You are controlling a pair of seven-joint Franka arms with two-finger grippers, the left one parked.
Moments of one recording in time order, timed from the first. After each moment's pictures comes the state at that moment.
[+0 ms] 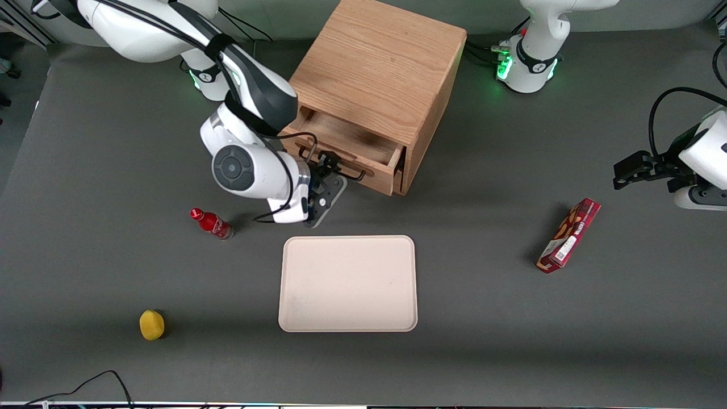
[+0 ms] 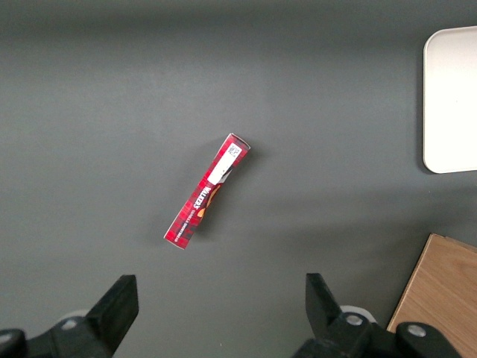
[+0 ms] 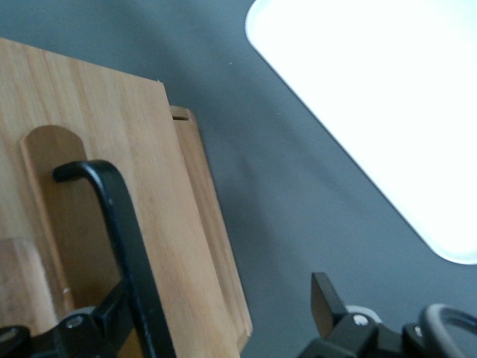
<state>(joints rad) 0.05 0.54 0.60 -1.52 0.10 1.86 -0.24</state>
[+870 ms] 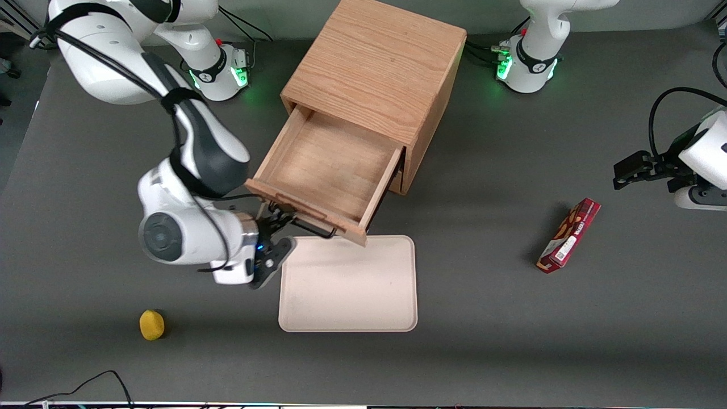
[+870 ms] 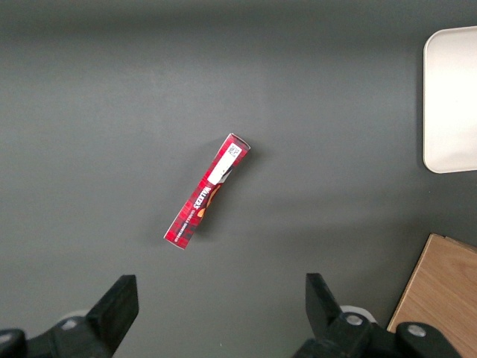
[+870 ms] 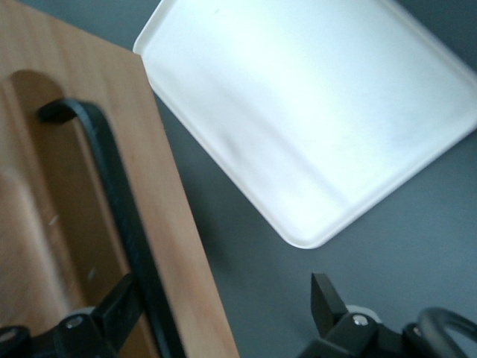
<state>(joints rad) 0.05 0.73 0.46 -1.13 0.02 1.66 -0.35</state>
